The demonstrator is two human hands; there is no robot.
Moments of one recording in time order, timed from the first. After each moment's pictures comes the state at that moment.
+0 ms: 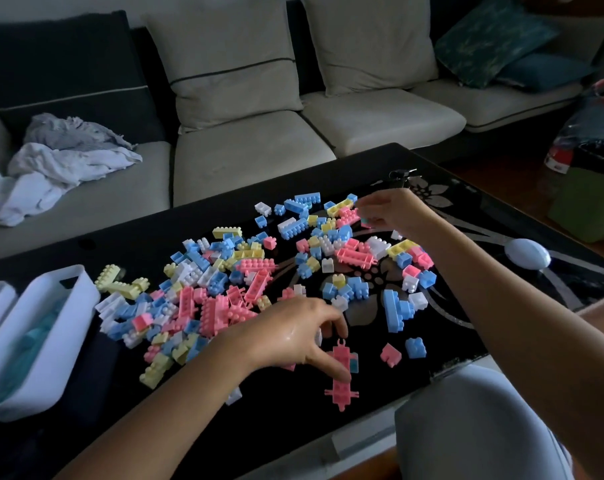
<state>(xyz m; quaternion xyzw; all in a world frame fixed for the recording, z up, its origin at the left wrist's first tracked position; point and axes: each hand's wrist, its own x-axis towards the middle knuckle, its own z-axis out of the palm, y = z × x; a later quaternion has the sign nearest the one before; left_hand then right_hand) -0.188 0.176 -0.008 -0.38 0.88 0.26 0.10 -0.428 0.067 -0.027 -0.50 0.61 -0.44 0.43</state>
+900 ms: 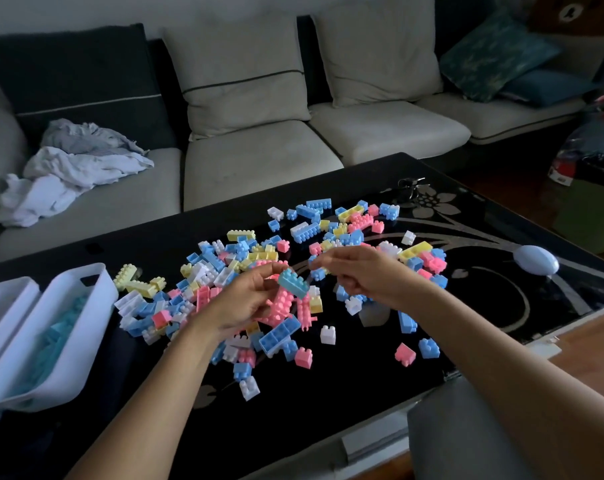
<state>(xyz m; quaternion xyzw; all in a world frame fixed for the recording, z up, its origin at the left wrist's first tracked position) -0.113 0.130 -0.033 -0.42 0.58 0.65 -0.26 -0.339 0.155 -0.023 -0.57 0.49 -0.35 0.56</state>
